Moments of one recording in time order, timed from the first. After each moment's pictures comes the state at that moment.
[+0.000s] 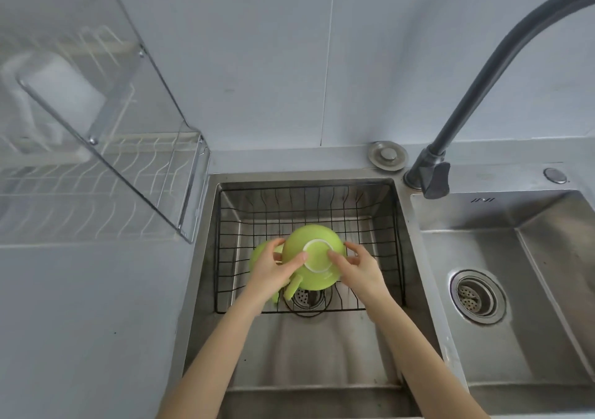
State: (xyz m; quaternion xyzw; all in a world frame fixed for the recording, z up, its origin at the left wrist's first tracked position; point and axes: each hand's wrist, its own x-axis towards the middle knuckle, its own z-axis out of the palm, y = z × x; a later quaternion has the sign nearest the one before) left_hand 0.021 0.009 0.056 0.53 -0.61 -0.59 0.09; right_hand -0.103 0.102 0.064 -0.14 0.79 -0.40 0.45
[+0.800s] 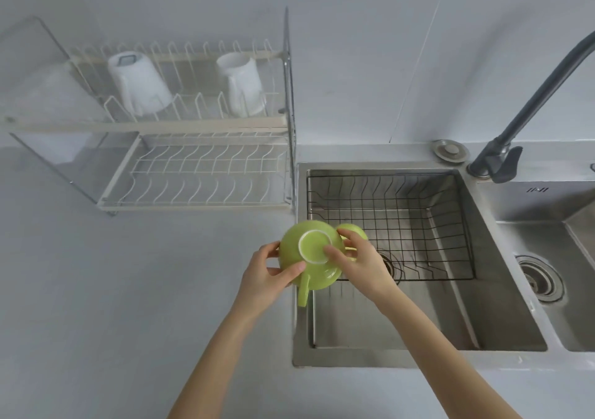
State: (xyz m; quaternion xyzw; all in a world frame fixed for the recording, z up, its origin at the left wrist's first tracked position) left_hand 0.242 0.002 0.106 0.50 -0.61 -0.59 0.17; right_hand 0.090 0.076 0.112 -0.31 0.78 -0.38 0.39
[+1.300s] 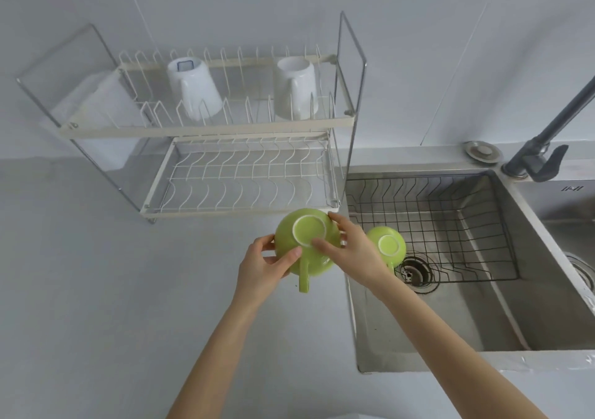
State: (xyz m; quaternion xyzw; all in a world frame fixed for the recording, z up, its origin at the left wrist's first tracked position) left_hand 0.313 -0.060 0.117 0.51 -0.59 -0.58 0.22; right_hand 0.168 0.002 0.120 -0.37 0.77 -0.38 0.36
